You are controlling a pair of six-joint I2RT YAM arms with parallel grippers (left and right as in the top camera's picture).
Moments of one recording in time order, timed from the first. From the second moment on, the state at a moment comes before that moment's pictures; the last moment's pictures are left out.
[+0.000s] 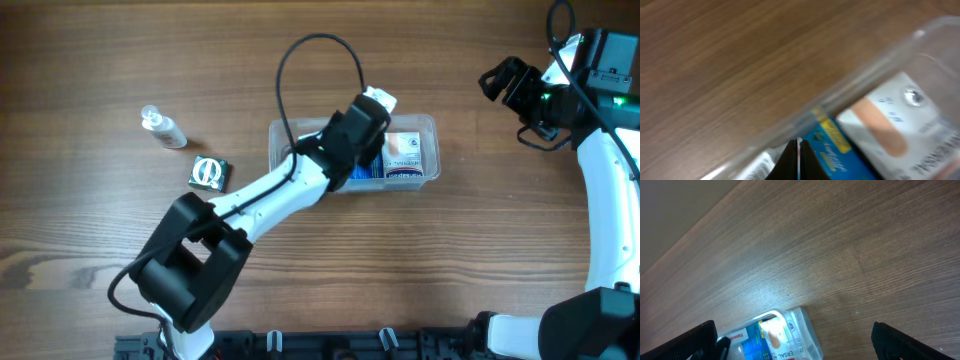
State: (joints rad) left arm -0.73 1.89 1.25 -0.15 -0.21 -0.04; right arm -0.20 1.53 1.41 -0.85 -0.30 0.39
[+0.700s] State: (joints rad) left arm -0.74 1.84 1.25 -0.33 -0.28 -0.05; right arm -0.20 1.53 1.41 -0.85 -0.30 0.39
